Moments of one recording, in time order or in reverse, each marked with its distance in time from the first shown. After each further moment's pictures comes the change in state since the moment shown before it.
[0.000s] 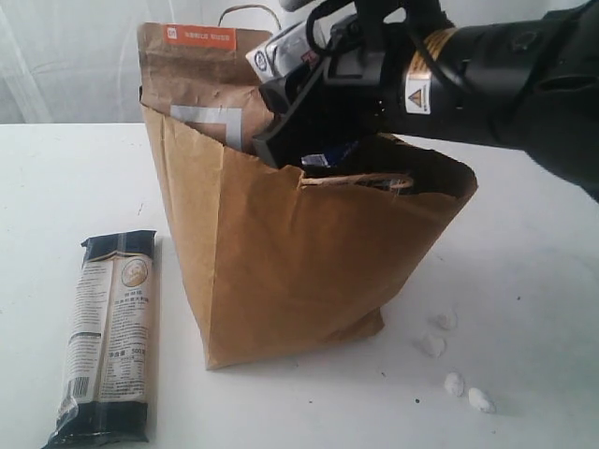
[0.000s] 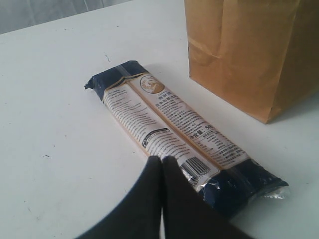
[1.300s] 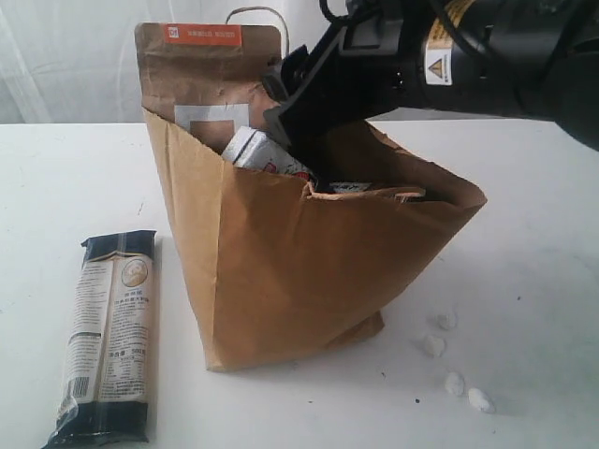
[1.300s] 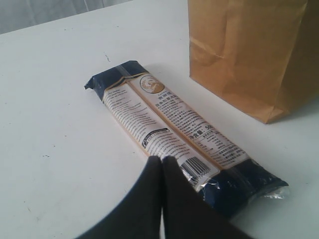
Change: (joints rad) left arm 0.000 0.000 0.000 0.000 0.000 0.000; right arm 0.000 -0.045 -0.039 -0.043 0.087 0.017
